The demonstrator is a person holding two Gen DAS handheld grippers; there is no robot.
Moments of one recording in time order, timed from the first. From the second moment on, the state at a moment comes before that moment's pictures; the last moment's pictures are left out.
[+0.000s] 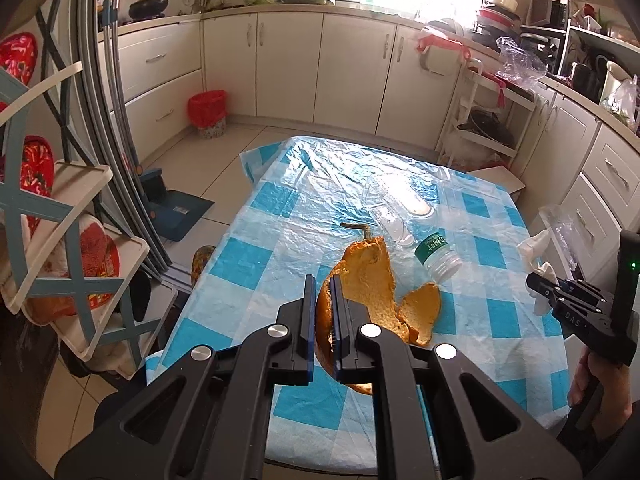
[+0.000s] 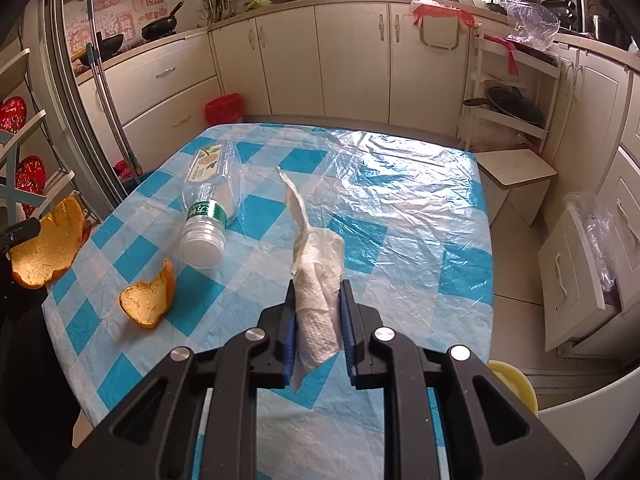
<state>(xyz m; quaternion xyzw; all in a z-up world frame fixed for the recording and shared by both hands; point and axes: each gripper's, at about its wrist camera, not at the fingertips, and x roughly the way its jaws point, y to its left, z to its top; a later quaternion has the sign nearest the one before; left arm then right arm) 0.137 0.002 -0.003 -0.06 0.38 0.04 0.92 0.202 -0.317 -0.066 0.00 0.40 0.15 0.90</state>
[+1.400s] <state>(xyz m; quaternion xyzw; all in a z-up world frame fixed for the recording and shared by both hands) 0.157 -0.294 -0.034 0.00 0.42 -0.22 0.88 0.148 -0.533 -0.068 0.22 0.36 -0.10 0.90</state>
